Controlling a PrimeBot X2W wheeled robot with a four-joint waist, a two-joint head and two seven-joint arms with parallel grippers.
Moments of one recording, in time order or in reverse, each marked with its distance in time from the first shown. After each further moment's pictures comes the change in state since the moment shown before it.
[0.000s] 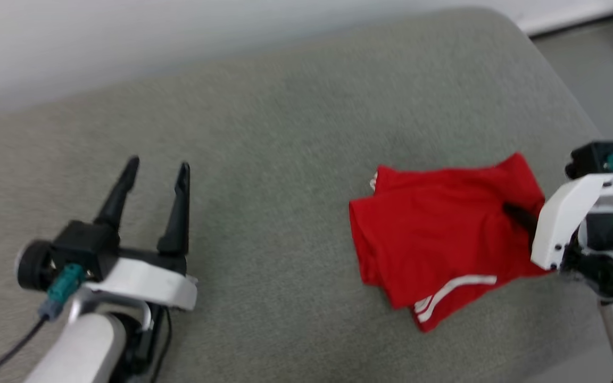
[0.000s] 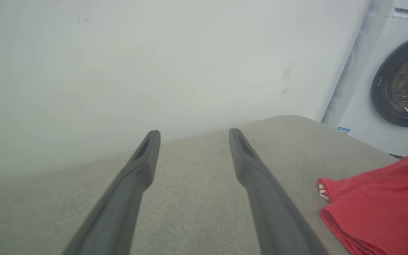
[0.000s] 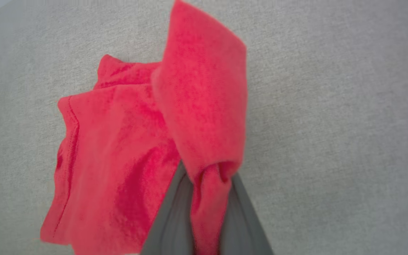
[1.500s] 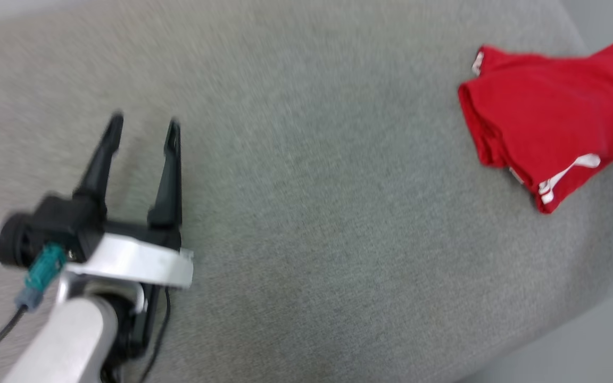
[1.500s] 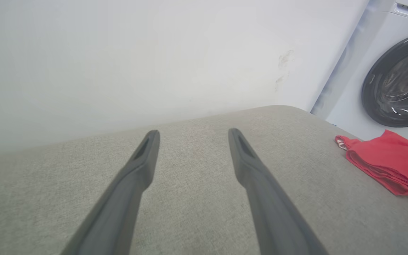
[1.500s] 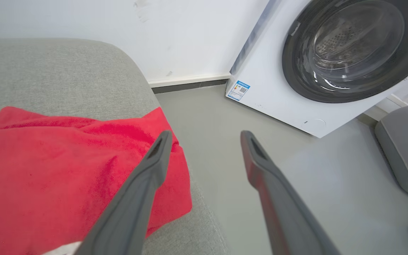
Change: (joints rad) left arm -0.097 0.042 0.007 -0.124 0.021 0.038 0.072; right arm -0.334 -0.161 -0.249 0.536 -0.465 0.000 -0.824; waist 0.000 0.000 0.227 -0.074
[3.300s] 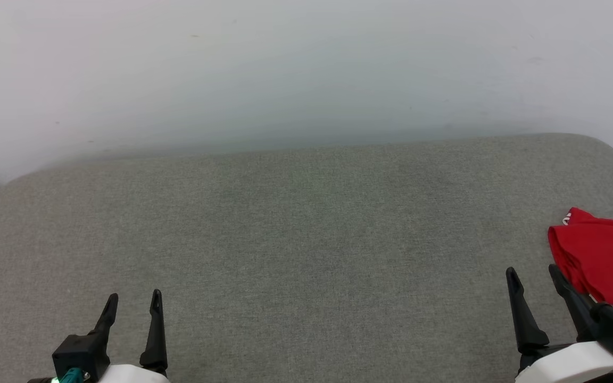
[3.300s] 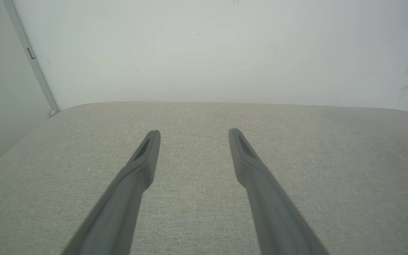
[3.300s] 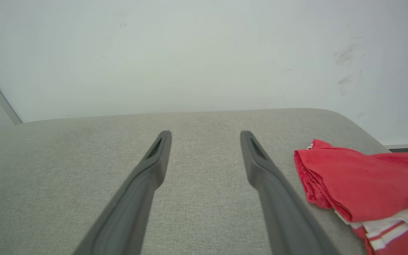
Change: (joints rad) left arm 0.411 -0.060 0.038 0.248 -0.098 0.025 -0.148; right arm 0.923 0.398 0.102 -0.999 0.037 0.000 0.128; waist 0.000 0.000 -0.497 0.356
